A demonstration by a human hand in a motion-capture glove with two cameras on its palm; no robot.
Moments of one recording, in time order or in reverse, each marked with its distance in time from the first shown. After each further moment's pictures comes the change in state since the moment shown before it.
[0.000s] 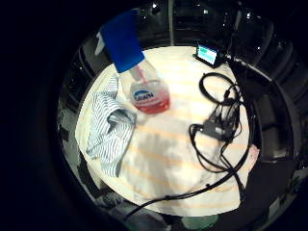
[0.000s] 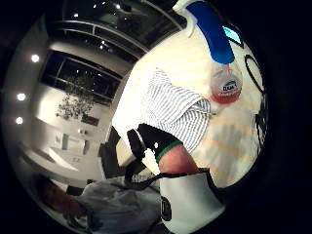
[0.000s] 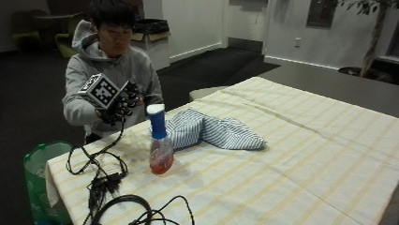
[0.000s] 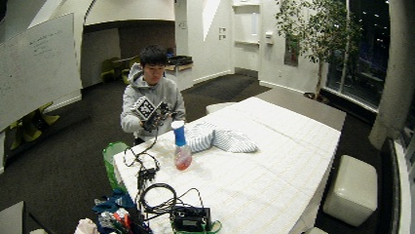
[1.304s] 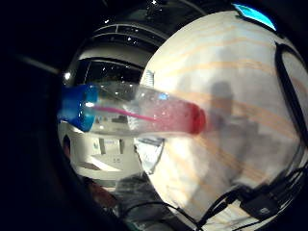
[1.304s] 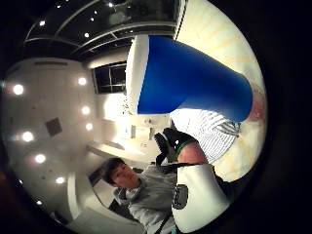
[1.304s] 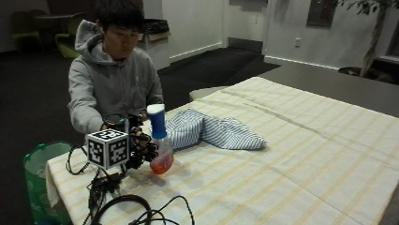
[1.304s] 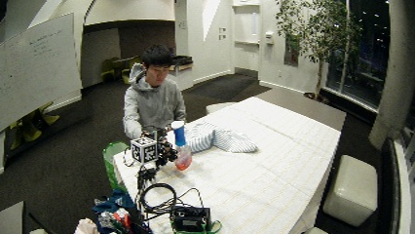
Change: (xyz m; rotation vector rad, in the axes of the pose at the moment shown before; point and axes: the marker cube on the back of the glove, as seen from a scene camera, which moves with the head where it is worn) arm 0.077 -0.106 0.045 -0.313 -0.775 0.052
